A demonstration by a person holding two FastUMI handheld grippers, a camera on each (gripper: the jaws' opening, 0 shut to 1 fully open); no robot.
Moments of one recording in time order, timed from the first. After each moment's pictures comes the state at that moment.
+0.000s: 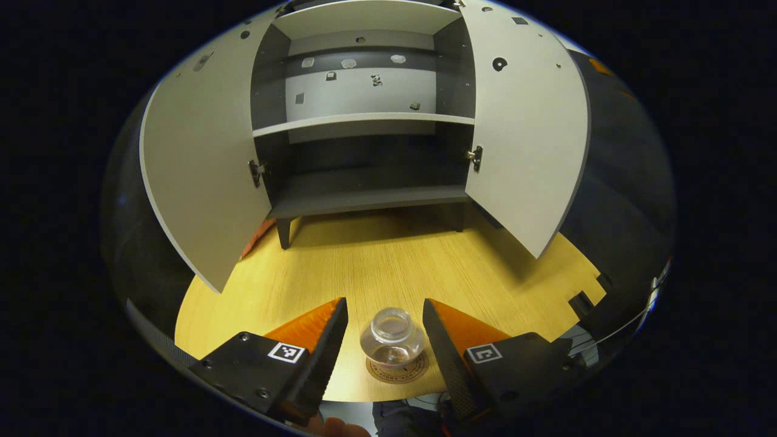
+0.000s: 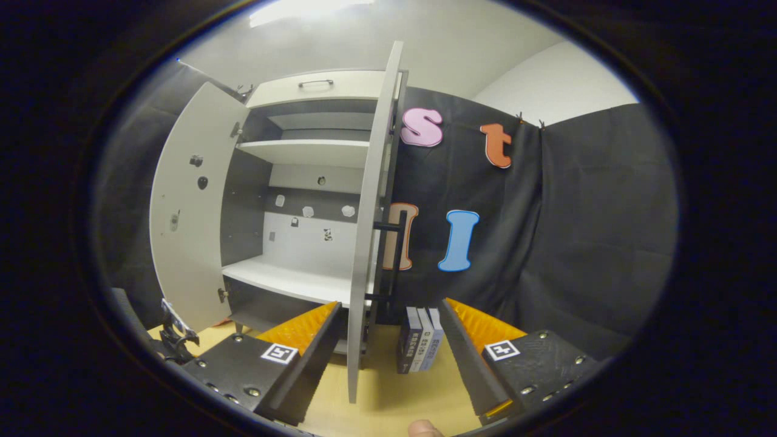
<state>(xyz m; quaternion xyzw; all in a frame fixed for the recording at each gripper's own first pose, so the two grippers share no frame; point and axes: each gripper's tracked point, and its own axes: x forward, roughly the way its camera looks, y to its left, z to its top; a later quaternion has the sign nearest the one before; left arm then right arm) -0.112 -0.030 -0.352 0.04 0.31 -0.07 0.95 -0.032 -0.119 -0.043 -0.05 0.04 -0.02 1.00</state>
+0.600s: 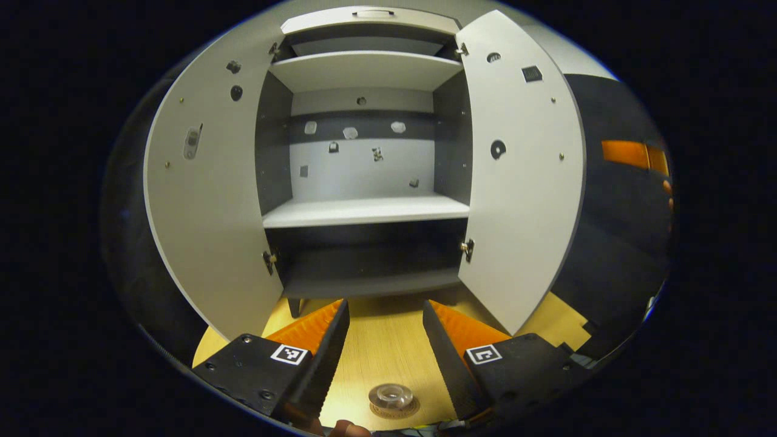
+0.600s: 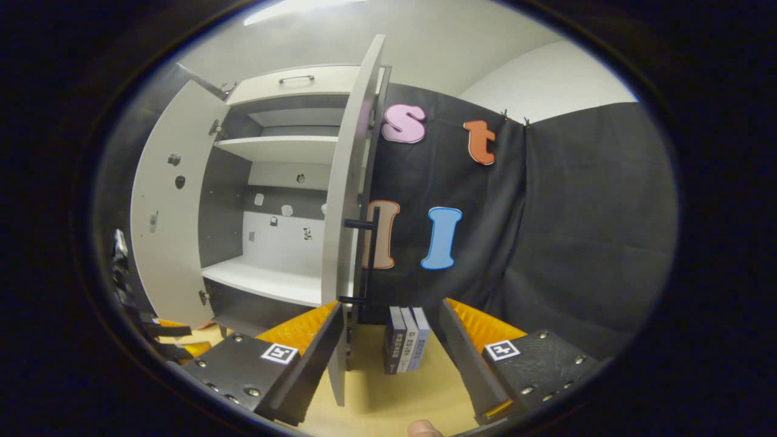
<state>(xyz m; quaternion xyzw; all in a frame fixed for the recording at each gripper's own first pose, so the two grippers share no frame) -0.056 -0.038 -0.199 0.02 0.16 -0.07 0.99 -0.016 -0.146 -0.043 -0.05 0.04 -0.07 1.00</state>
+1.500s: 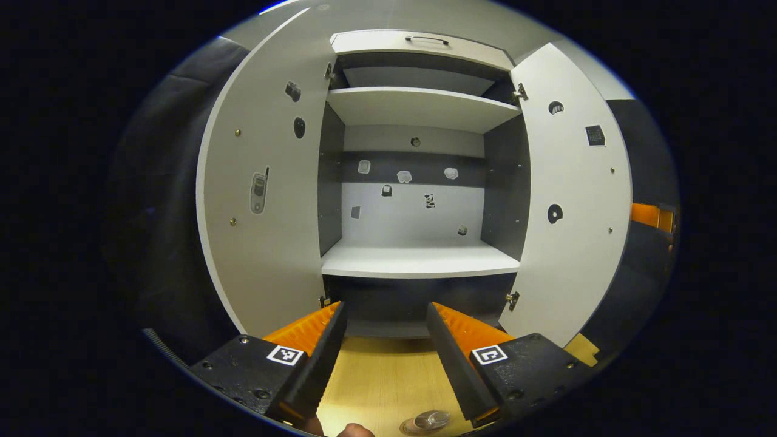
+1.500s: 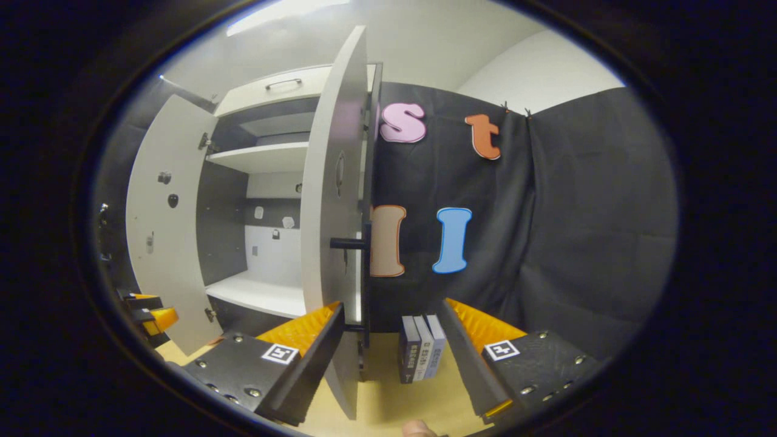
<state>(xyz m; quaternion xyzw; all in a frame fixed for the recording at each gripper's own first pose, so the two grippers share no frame) -0.034 0.042 -0.141 0.00 0.10 0.02 1.00 0.026 -0.133 -0.036 -0.01 0.04 -0.03 1.00</state>
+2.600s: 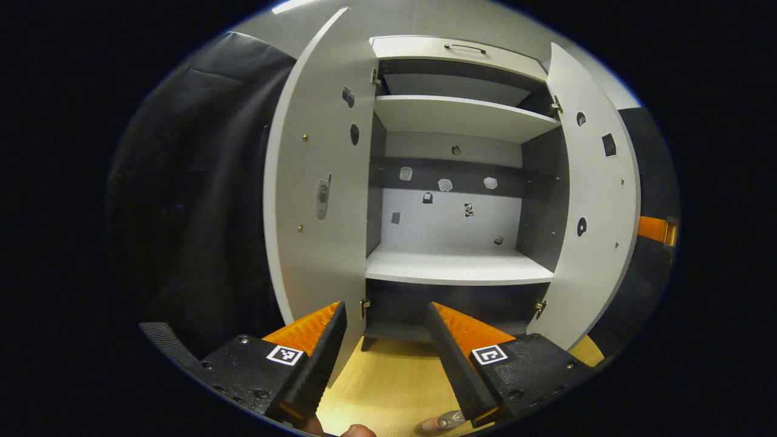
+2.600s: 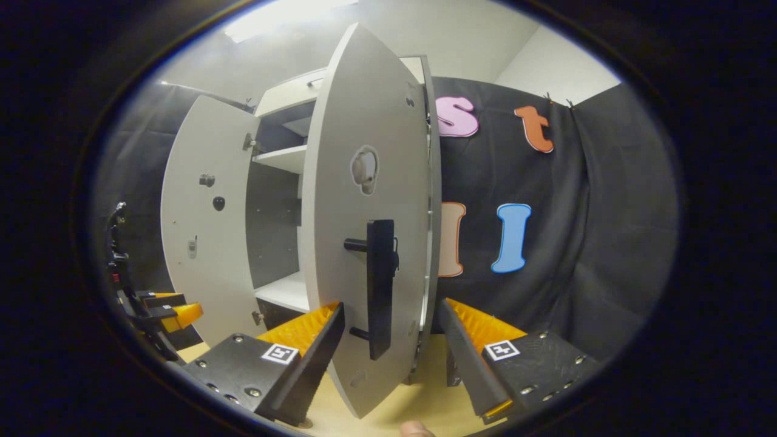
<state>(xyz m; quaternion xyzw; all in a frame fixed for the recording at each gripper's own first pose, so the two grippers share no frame) -0.057 0.104 -0.128 -0.01 0.08 0.10 0.99 0.049 -0.050 -0.043 0.01 0.05 0.08 1.00</state>
